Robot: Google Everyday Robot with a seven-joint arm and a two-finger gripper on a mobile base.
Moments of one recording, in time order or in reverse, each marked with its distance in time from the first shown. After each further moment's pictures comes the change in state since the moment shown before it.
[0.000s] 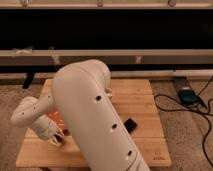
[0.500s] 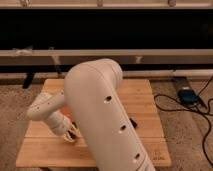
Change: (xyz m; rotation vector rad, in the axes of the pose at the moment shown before) arm 0.054 -0.046 0.025 -0.024 0.075 0.071
